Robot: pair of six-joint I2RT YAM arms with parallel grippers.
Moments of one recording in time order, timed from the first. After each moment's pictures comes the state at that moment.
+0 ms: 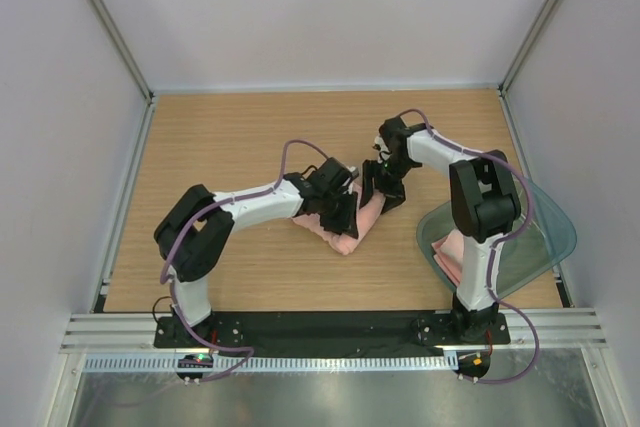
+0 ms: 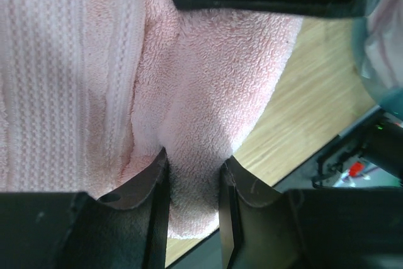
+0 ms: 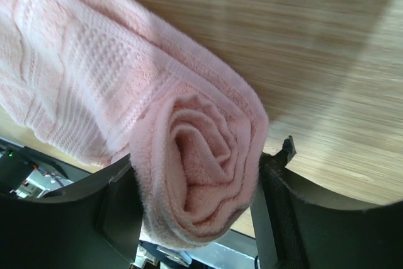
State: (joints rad) left arm -0.86 1.86 1.25 -0.43 0.25 -0.64; right arm 0.32 2.00 1.41 -0.87 -0.37 0.38
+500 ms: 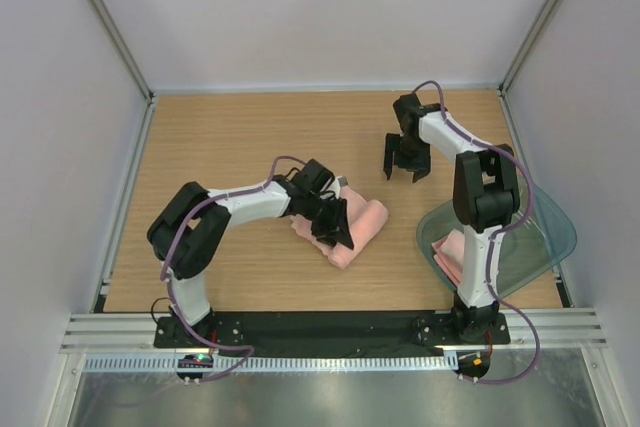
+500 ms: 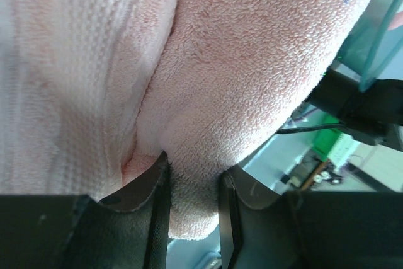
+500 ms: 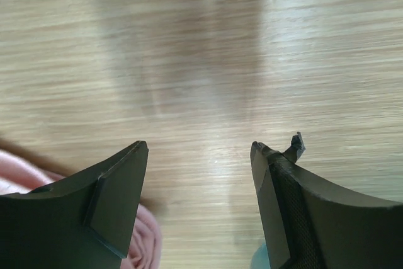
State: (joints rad) left arm -0.77 1.84 1.12 -0.34 0.59 -0.72; right arm 0.24 2.08 1.64 -0.91 0.03 0.35
